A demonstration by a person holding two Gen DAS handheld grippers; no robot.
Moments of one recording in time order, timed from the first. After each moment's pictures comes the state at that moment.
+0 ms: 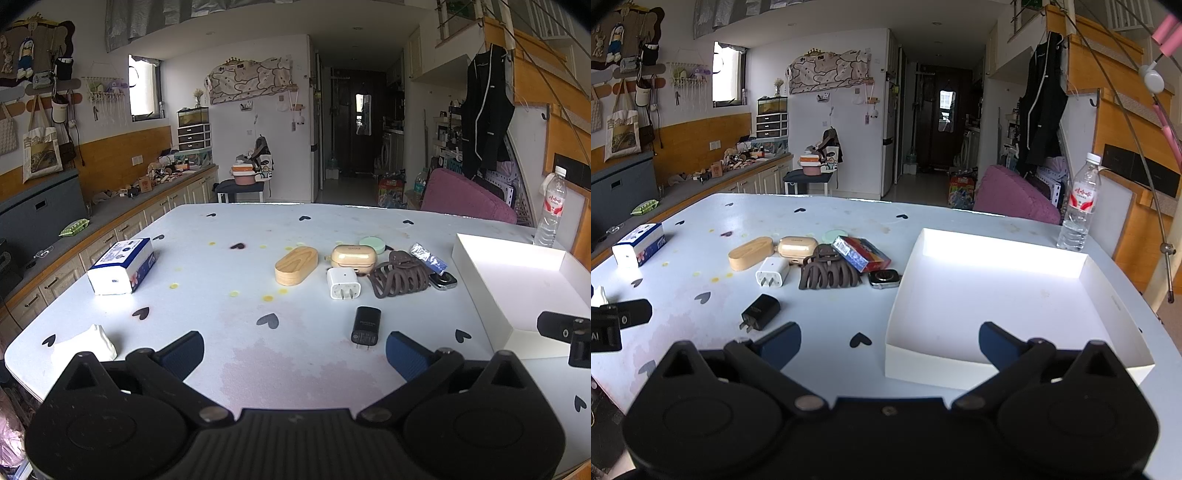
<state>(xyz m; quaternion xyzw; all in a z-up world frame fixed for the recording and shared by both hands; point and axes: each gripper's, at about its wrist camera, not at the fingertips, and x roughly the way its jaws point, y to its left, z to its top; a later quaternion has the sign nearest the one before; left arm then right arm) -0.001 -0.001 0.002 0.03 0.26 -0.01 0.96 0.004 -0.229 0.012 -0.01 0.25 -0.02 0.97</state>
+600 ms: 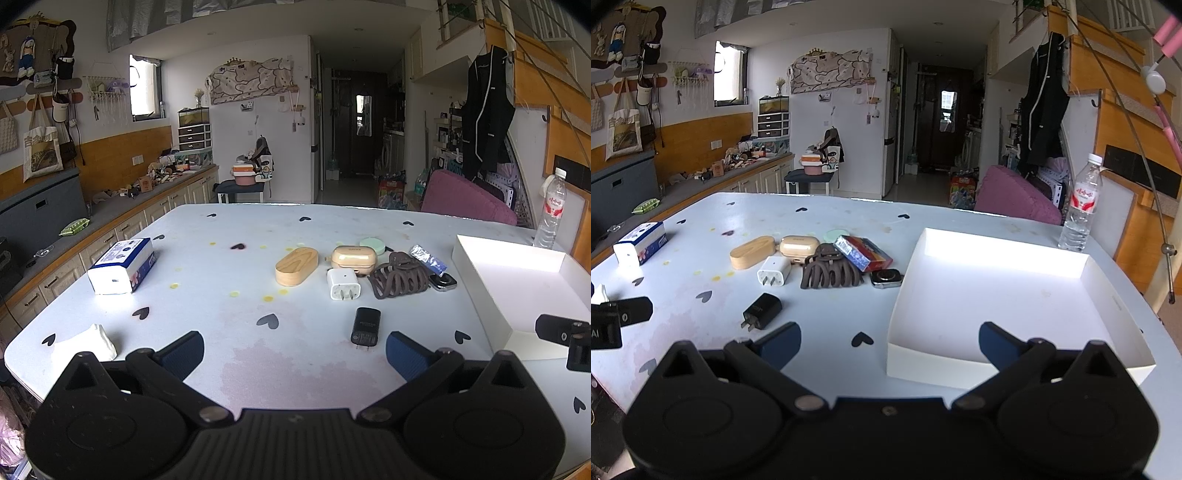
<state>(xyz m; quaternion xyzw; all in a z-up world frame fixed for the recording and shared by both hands) -0.002 0.000 0.003 0.03 0.26 -0.01 0.96 0.004 -0.229 0.011 -0.01 0.25 -0.02 0.97</state>
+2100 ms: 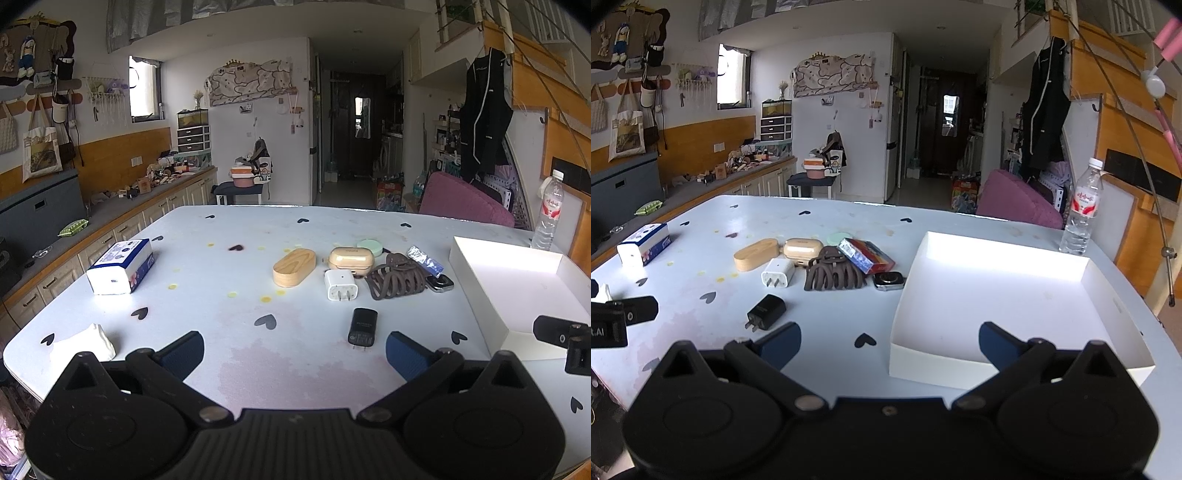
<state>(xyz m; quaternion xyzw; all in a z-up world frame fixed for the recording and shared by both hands) -0.001 -0.006 0.000 0.03 0.26 -0.01 0.96 -0.003 -0.224 0.010 -0.01 0.24 -0.01 0.97</state>
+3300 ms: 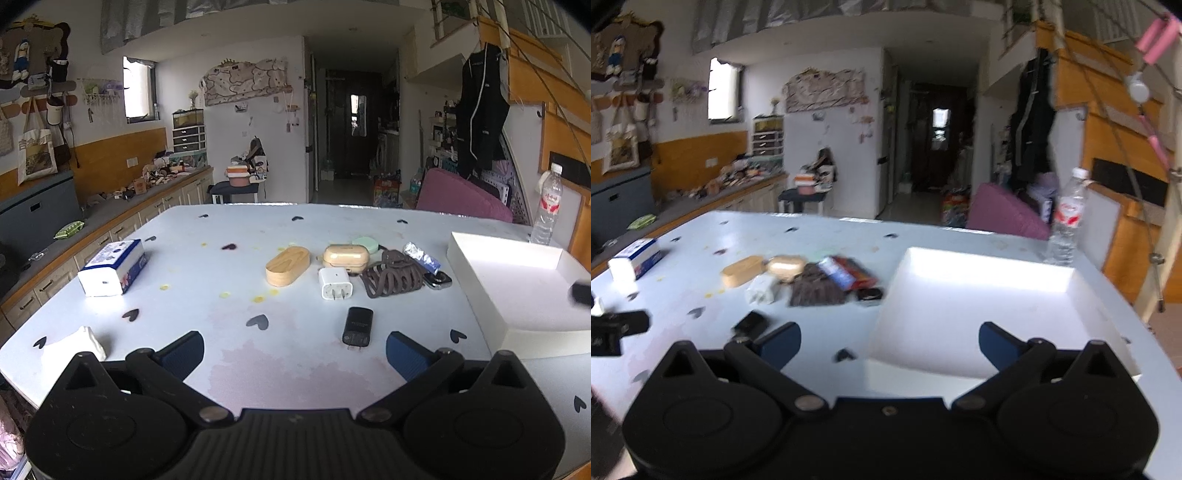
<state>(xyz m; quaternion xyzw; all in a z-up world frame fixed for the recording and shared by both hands) 0.010 -0.020 -0.006 0.03 0.27 -0.02 0.96 -0.007 -0.259 0.018 0.00 0.21 -0.05 0.98</state>
